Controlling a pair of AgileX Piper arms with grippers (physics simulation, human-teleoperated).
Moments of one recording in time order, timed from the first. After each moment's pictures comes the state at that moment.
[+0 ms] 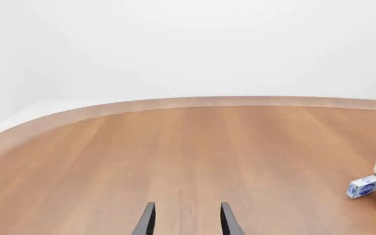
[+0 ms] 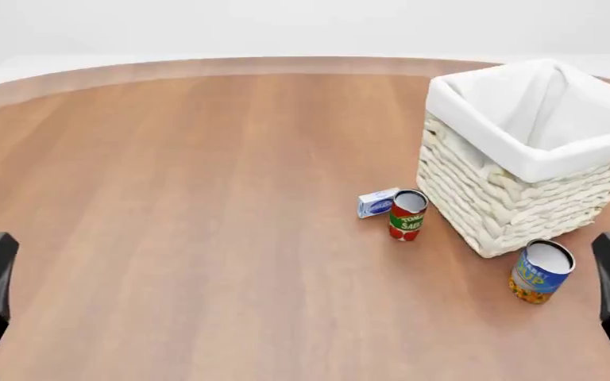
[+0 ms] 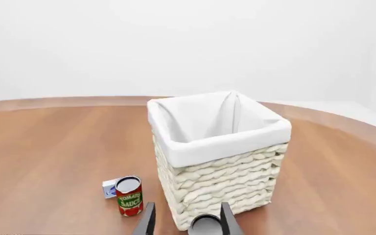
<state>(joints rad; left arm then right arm) 0.00 0.00 0.00 0.00 0.00 0.00 0.00 0.00 0.00 0.00</state>
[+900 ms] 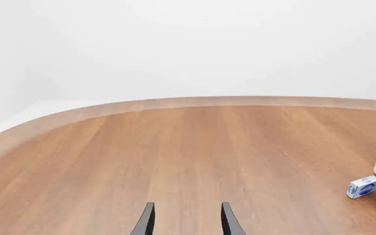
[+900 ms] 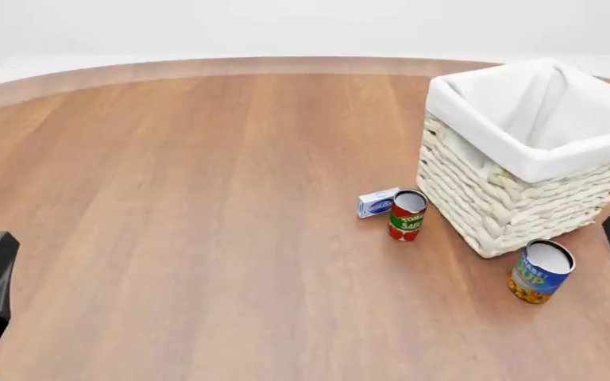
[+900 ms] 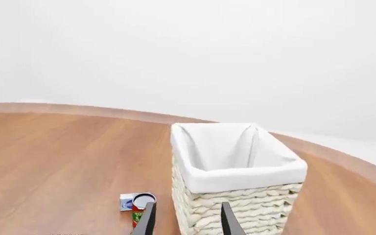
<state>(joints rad) 0.00 0.01 0.00 0.00 0.00 0.13 0.00 -0.12 0.05 -0.09</state>
